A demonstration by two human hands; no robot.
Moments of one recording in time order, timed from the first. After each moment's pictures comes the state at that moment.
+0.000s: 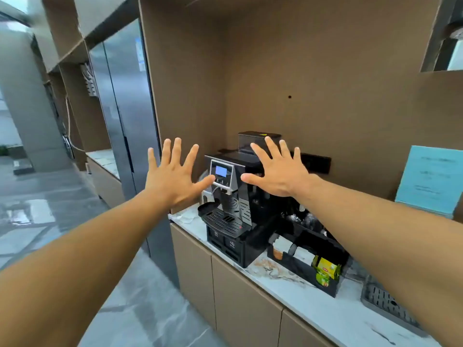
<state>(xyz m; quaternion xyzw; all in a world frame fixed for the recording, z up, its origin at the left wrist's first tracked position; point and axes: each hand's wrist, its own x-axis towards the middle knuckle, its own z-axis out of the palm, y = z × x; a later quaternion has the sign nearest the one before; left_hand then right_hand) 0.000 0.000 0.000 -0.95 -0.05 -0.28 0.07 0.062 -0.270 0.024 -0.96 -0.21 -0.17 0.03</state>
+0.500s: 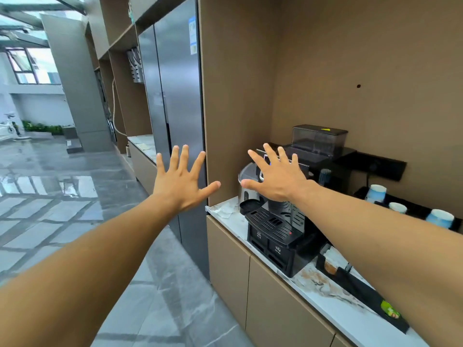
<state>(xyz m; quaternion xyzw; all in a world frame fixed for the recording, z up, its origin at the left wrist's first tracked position) 0.020 0.150 -0.045 -0.96 -0.13 -0.25 0.09 0.127 -0.092 -0.022 -0.94 -0.30 -0.16 0.04</state>
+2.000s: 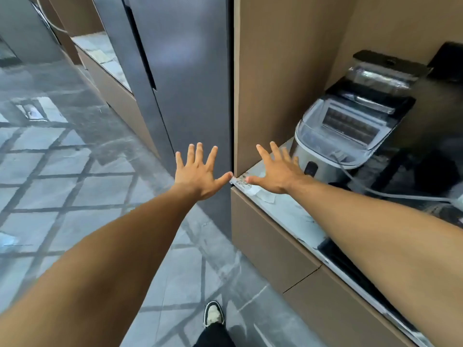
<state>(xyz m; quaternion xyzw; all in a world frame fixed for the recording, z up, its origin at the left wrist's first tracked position) 0.439 0.455 -0.296 -1.00 -0.09 0.00 0.00 0.508 0.231 -0.276 -0.97 -0.19 0.10 0.06</state>
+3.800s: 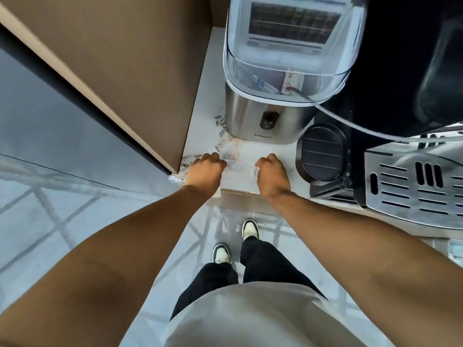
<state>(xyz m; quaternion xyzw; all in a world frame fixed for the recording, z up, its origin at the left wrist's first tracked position) 0.606 0.367 -0.443 -0.93 0.32 0.16 -0.02 0.531 0.198 -0.442 -0.96 0.20 0.14 0.16</state>
